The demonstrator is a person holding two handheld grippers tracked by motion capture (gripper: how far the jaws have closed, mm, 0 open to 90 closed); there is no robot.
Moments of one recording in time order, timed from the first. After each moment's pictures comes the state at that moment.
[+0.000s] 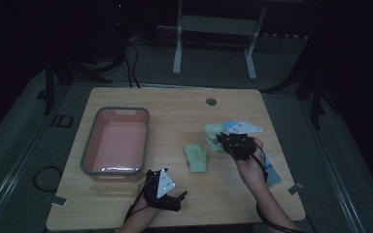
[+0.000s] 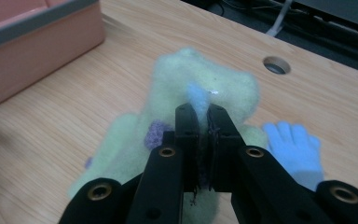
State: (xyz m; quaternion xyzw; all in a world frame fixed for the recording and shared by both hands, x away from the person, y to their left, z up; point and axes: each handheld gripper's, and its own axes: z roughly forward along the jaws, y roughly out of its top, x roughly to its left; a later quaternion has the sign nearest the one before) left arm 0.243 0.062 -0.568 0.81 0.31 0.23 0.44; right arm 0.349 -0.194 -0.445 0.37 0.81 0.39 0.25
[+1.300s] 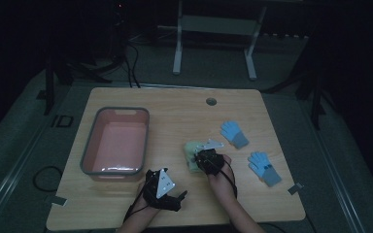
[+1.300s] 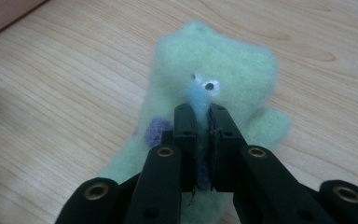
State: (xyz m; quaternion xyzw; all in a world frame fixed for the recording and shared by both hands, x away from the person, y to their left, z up) left arm 0.243 0.064 -0.568 0.81 0.31 0.23 0.44; right arm 0.343 -0.128 -0.533 0.41 0.83 0.32 0.20
